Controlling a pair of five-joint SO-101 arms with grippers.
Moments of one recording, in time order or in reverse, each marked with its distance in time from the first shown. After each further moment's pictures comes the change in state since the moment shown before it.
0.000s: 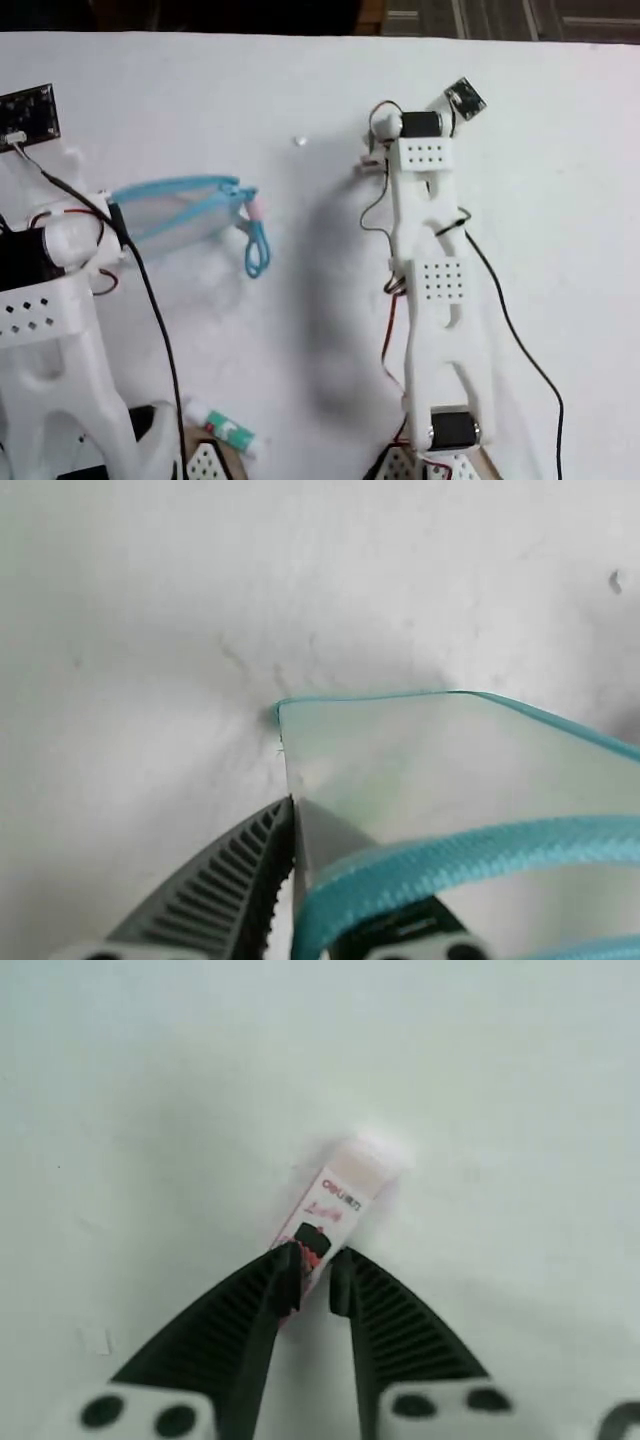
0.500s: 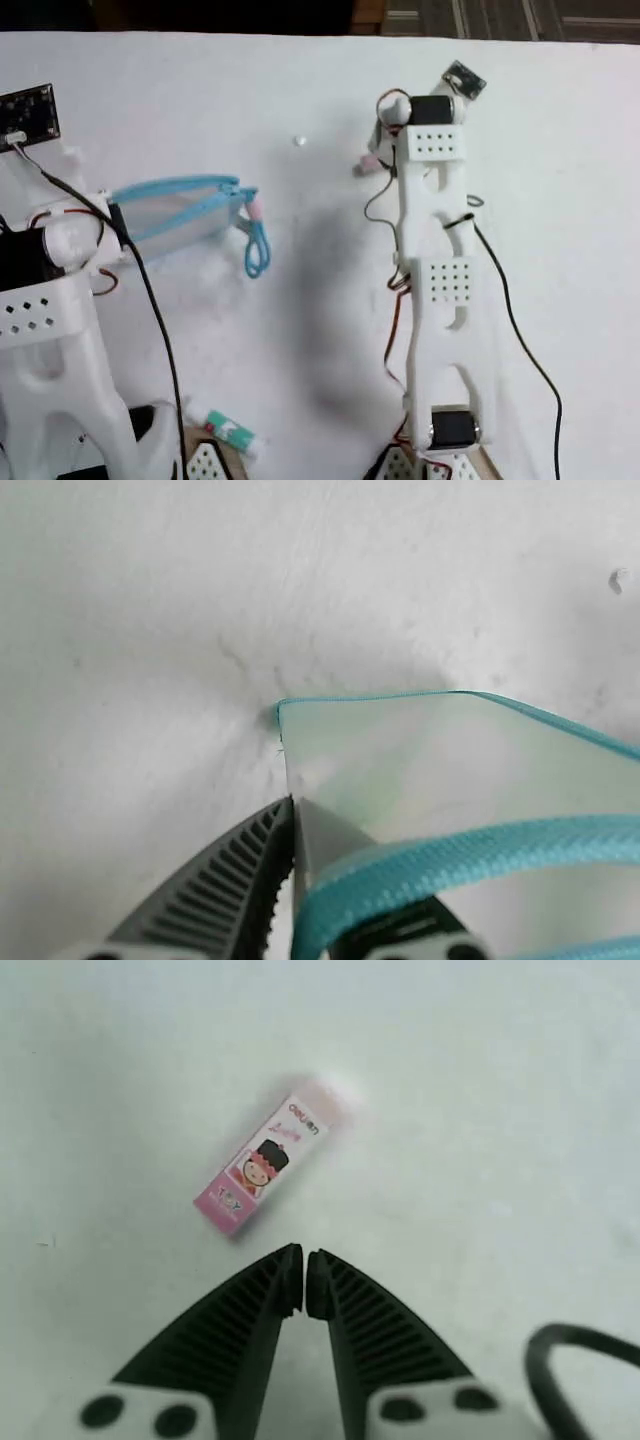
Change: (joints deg) left arm 0.0 0.0 0.0 -0.1 0.0; right arm 0.5 -10.3 1.2 12.8 13.7
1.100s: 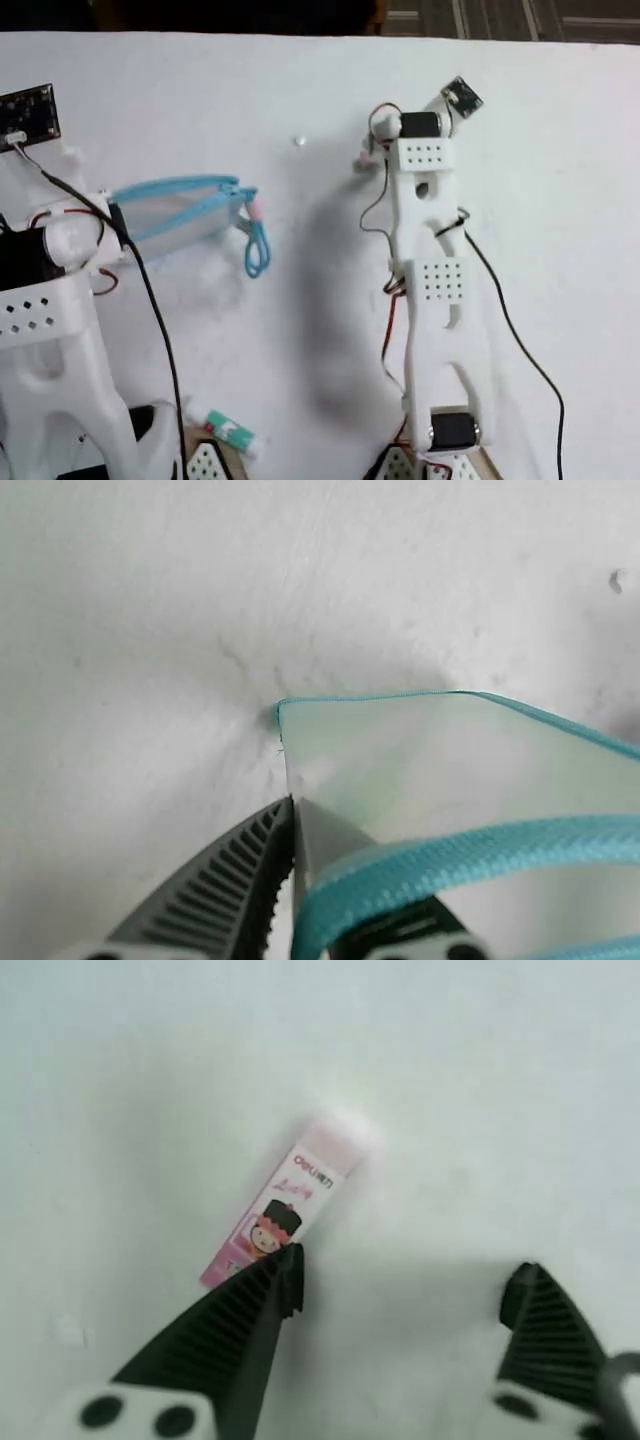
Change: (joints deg) left arm 0.0 0.0 0.0 0.0 0.0; right arm -0.5 11.3 -0.9 -13.5 -11.4
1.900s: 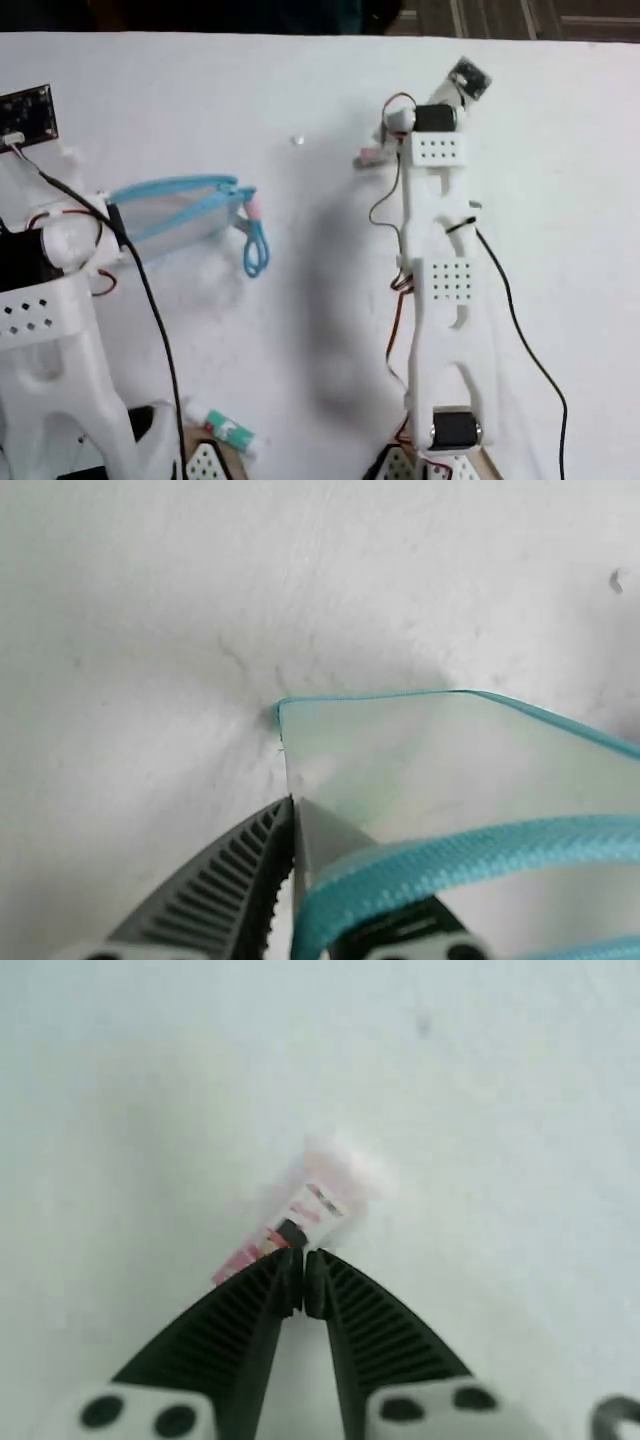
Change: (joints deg) left arm 0.0 0.0 0.0 0.0 0.0; right arm 1.0 -6.2 0.9 -3.4 10.0
